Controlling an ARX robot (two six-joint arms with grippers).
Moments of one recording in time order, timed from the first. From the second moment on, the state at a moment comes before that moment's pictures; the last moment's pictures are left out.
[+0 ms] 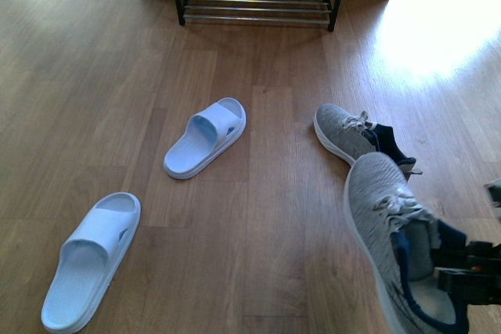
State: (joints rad) left arm 0.00 0.02 0.01 0.00 0.00 -0.01; right arm -0.22 2.32 0.32 1.16 -0.28 0.07
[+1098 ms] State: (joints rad) left arm 0.00 0.02 0.01 0.00 0.00 -0.01; right arm -0.54 1.48 0.12 0.96 -0.31 0.17
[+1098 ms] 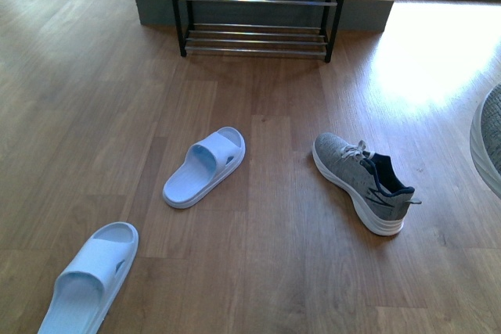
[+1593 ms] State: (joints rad) left arm 0.00 0.02 0.01 0.00 0.00 -0.01; right arm -0.54 1.48 0.11 0.96 -0.30 0.17
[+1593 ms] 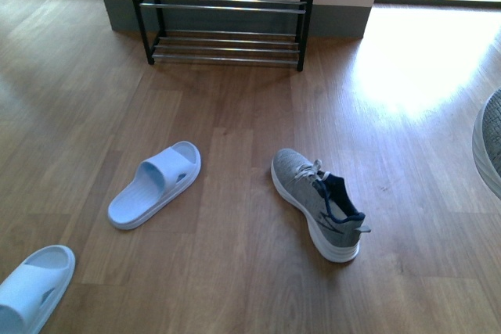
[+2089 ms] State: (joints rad) left arm 0.00 0.02 0.01 0.00 0.00 -0.01; right arm -0.54 1.48 0.11 0.96 -0.30 0.17
